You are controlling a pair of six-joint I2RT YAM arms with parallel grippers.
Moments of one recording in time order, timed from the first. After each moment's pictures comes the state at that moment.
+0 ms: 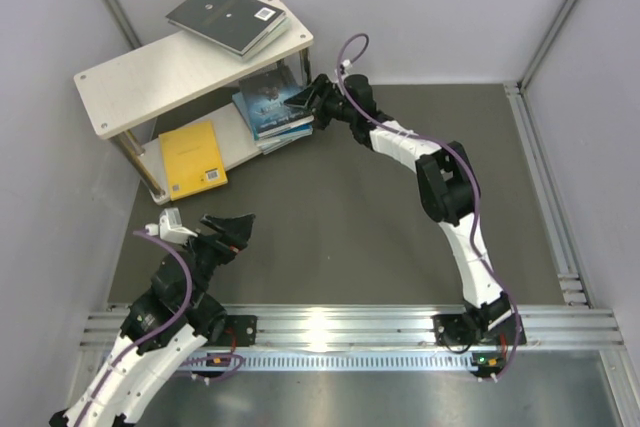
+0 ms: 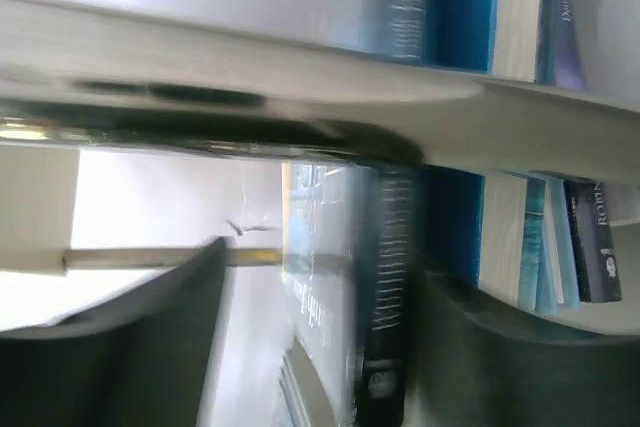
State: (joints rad) left arm -0.65 0.03 0.41 -0.55 -0.41 -1.02; right arm 0.54 2.37 1.91 0.29 -0.48 1.17
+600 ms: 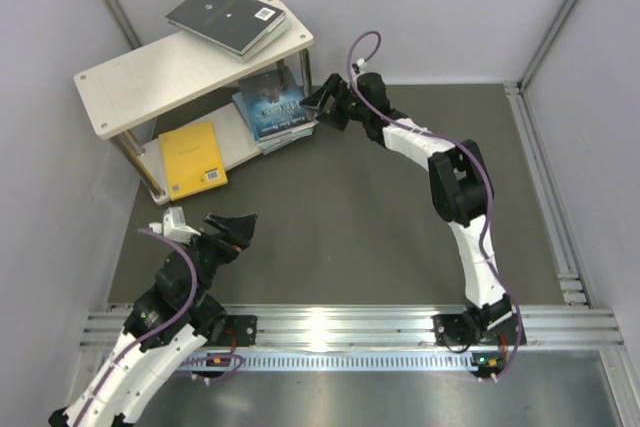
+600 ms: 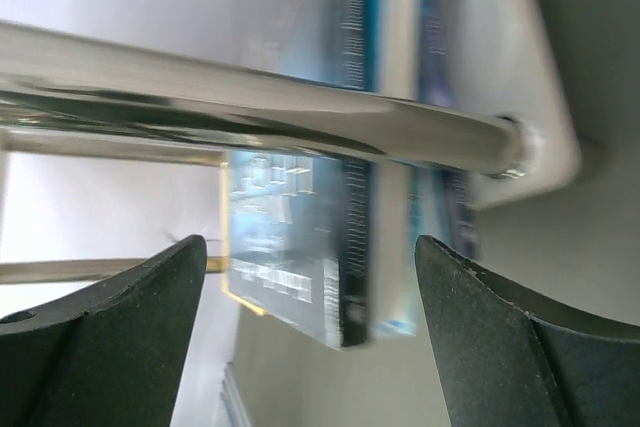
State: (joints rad) left arm -0.65 0.04 0.40 -0.54 -0.41 -1.02; right arm 0.49 2.29 1.84 0.21 -0.43 1.02
